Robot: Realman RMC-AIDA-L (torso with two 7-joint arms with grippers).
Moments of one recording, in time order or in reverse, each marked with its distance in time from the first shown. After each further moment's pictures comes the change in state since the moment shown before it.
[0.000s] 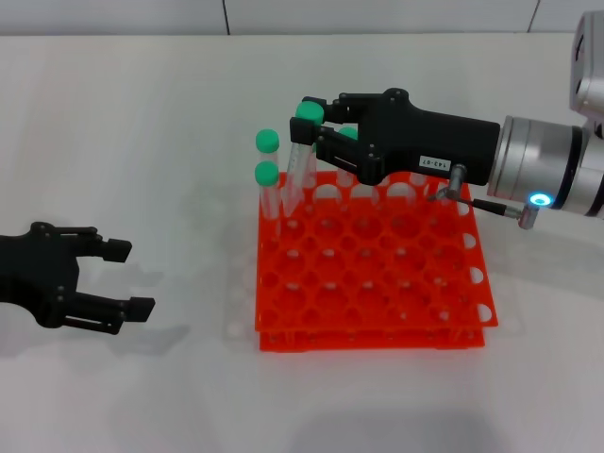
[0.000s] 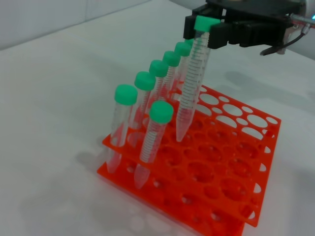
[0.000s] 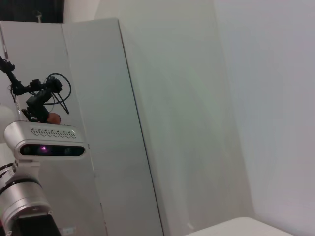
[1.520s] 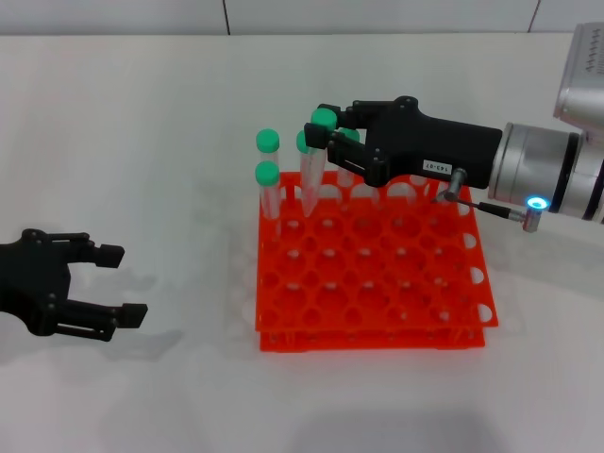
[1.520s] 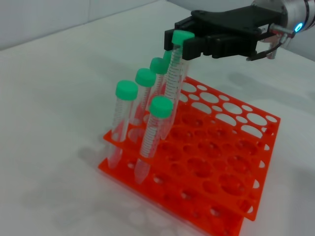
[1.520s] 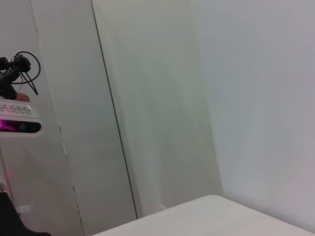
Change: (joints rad) left arm 0.023 0.001 -0.012 0.001 -0.009 0.005 0.018; right arm 0.002 -0.002 -0.018 0.028 0.007 0.087 -0.025
